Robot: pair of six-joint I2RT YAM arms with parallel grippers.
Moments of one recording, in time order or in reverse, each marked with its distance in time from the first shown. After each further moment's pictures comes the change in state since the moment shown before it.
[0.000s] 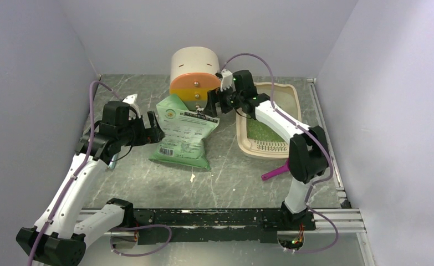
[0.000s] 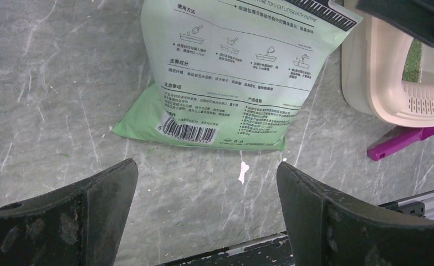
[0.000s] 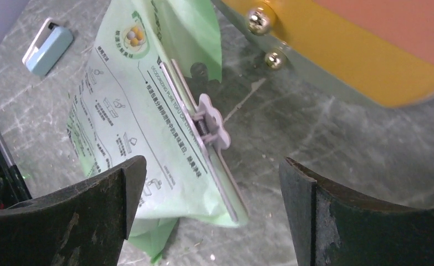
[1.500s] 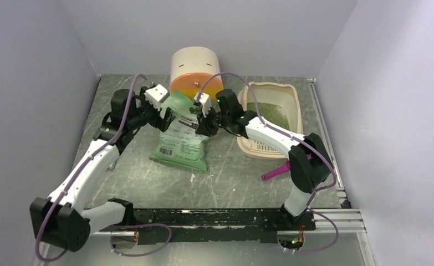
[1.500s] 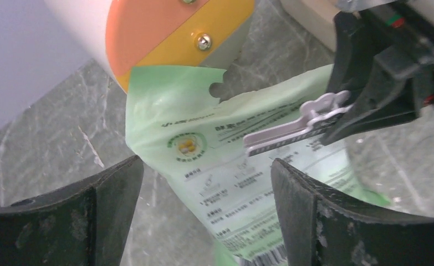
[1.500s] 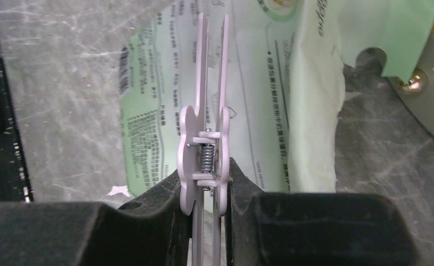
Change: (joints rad) left arm 0.001 0.121 -0.087 0.575 0.262 0.706; right arm 0.195 -0.073 -0.180 0.085 -0.089 -0.301
